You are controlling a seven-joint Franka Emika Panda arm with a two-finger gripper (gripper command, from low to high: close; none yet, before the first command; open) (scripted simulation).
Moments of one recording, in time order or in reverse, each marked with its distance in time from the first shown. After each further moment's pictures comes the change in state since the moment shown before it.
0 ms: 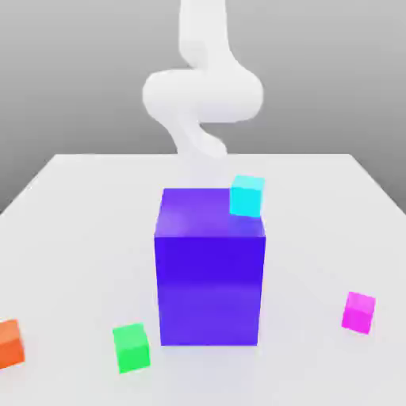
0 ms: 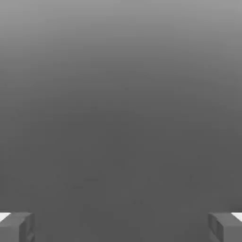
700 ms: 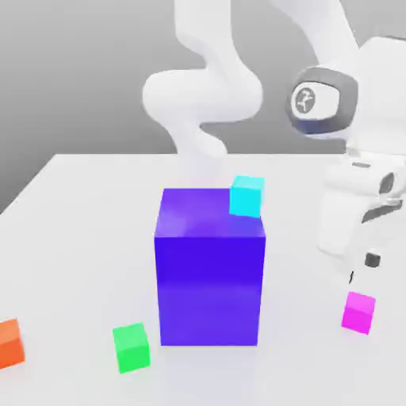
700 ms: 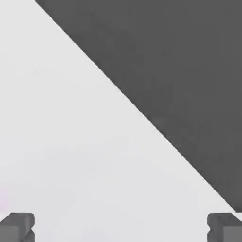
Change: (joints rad) arm 0.168 0.757 0.324 -0.239 -0.282 0.343 -0.099
